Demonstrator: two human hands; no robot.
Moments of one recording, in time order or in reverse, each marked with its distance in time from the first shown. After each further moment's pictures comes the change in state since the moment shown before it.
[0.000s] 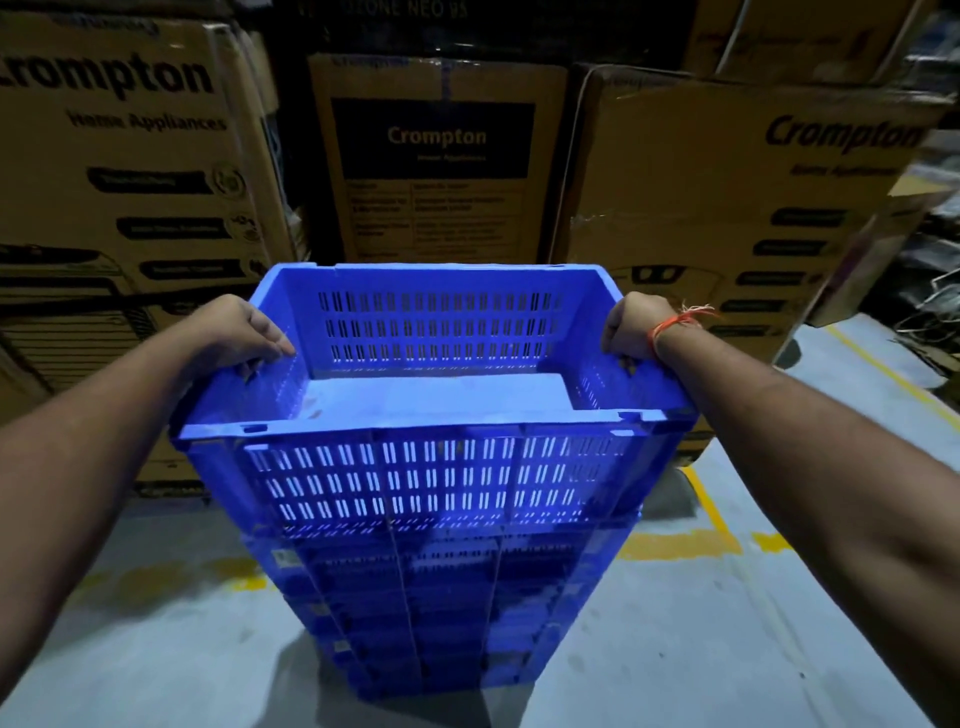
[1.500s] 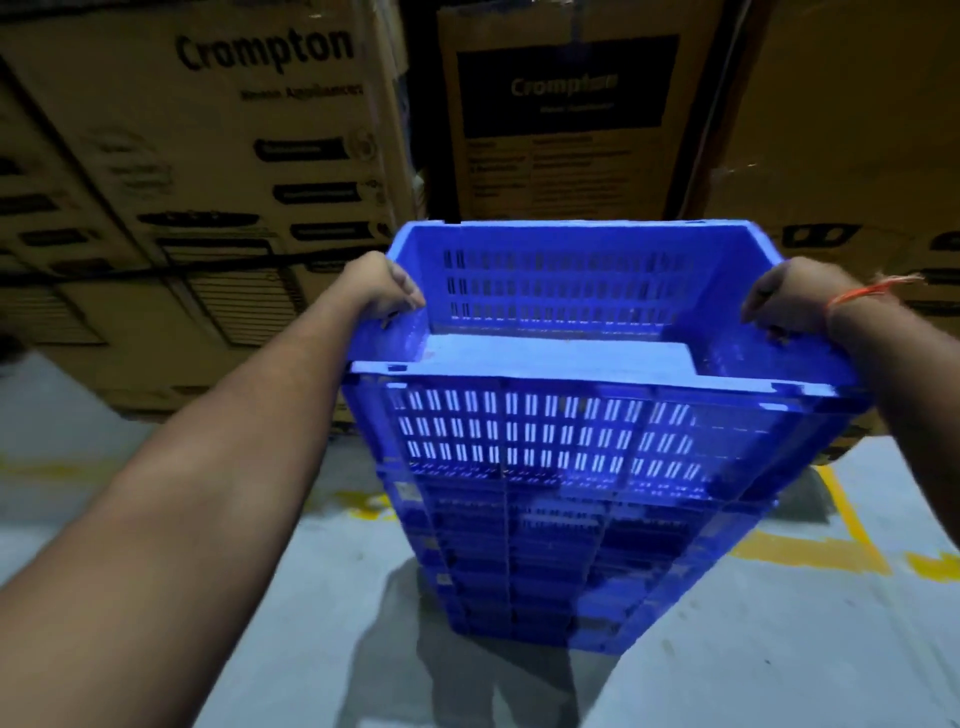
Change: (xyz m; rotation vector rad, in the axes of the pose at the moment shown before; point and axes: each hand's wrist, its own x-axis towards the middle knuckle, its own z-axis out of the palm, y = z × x) left_hand -0.005 -0.001 0.002 0.034 0.053 -0.044; right_hand 0.022 0.010 0.016 0.085 0.041 -0.052
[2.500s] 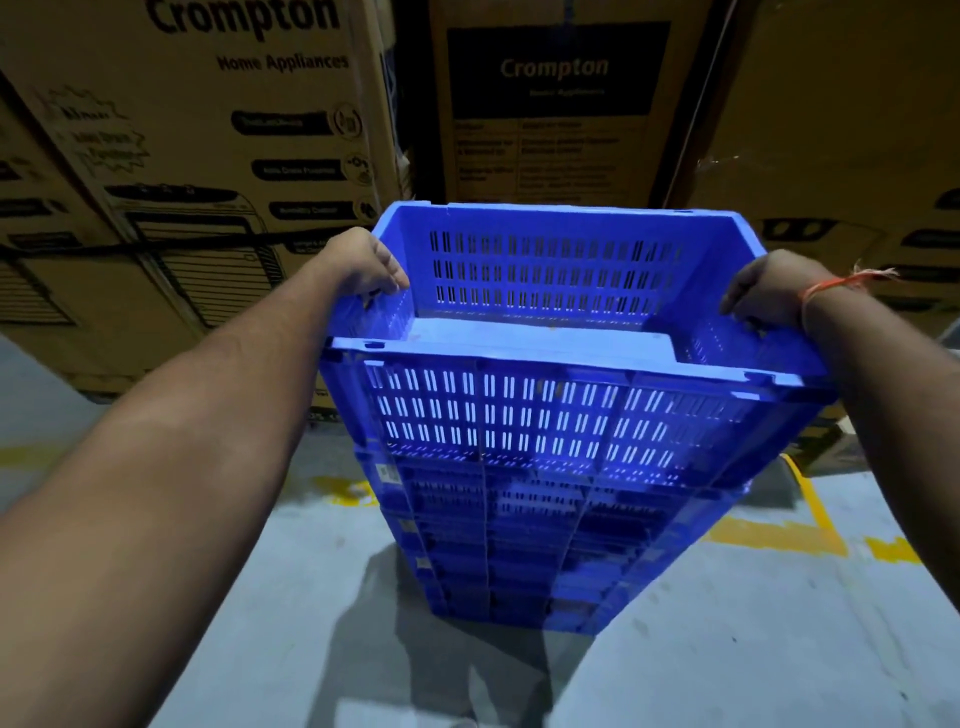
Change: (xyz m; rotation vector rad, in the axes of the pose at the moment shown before) left_hand 0.007 0.005 0.000 0.029 -0.027 -0.021; right_hand -0.015 -0.006 0.000 0.129 -0.006 0.082
